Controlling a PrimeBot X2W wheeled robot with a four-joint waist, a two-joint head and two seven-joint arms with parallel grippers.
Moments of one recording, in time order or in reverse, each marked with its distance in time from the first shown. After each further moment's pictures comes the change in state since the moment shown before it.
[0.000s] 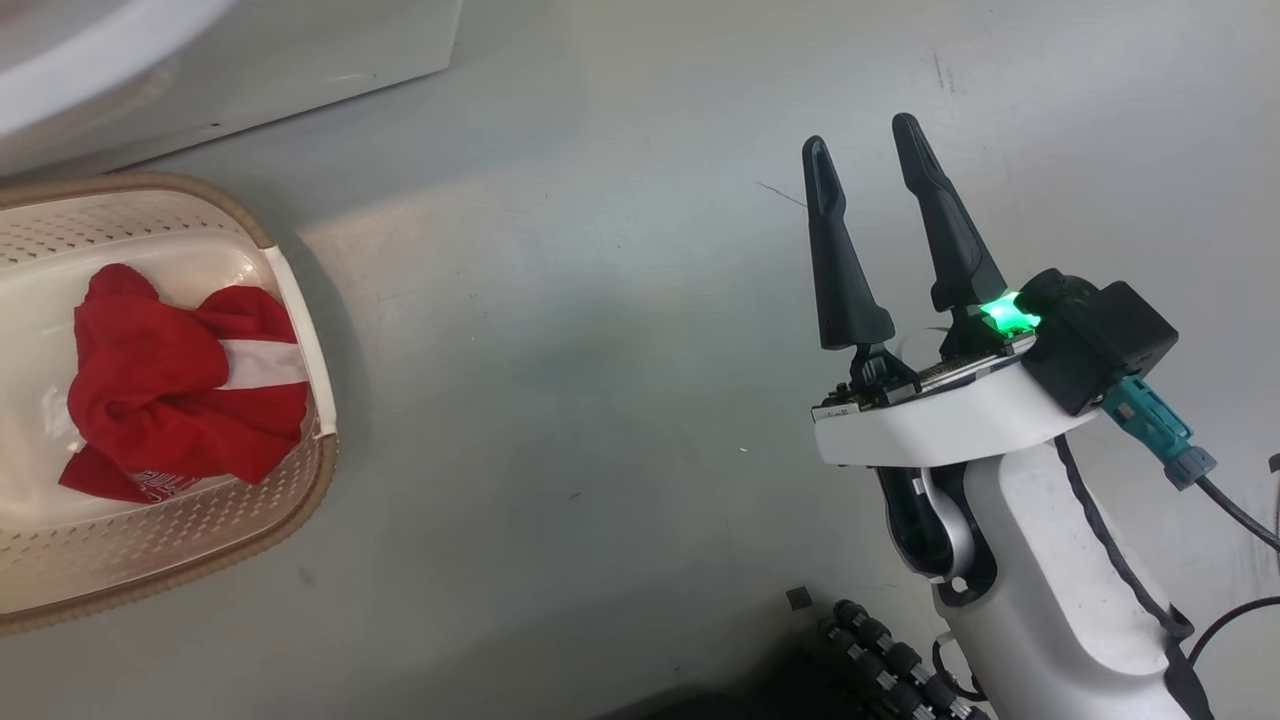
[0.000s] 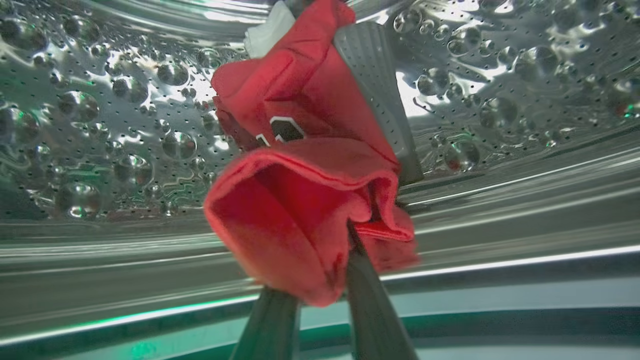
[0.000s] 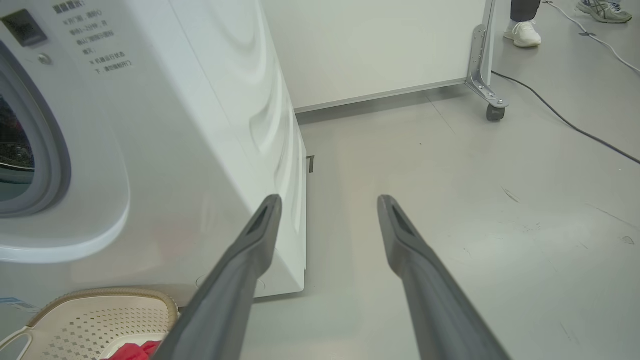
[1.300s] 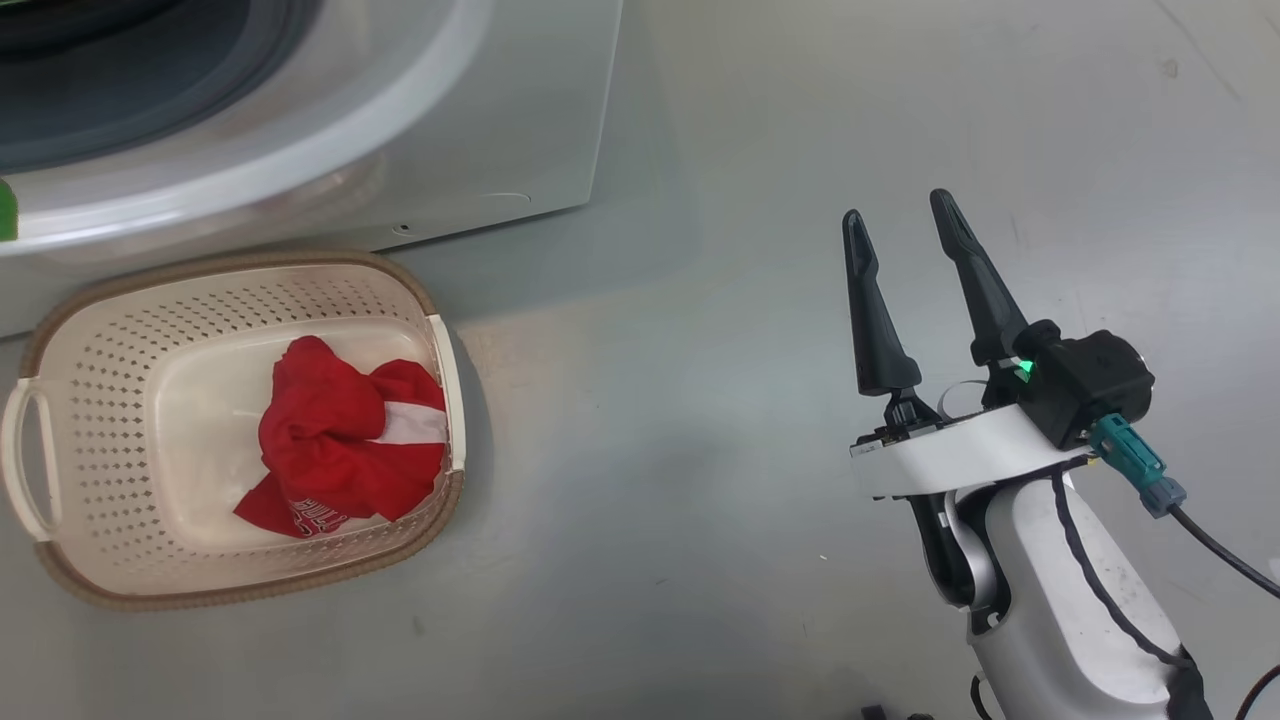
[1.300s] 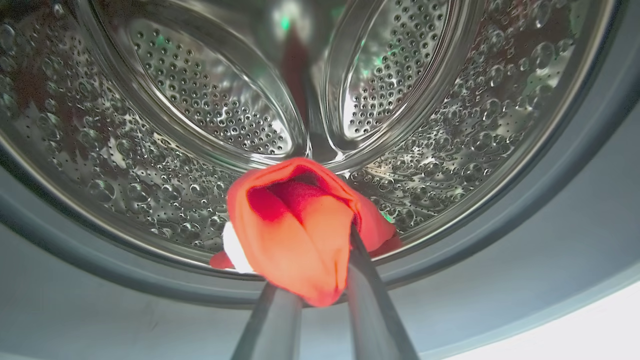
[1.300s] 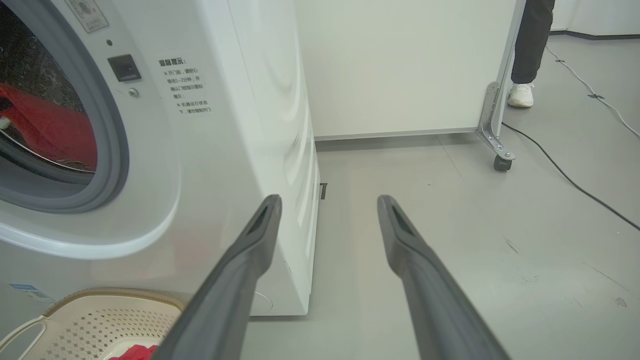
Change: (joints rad) left arm 0.447 -0.221 0.076 -0.159 -0.056 0.010 -0.656; right arm 0.077 -0.001 -0.093 0.103 -0.148 0.002 0.000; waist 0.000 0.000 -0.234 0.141
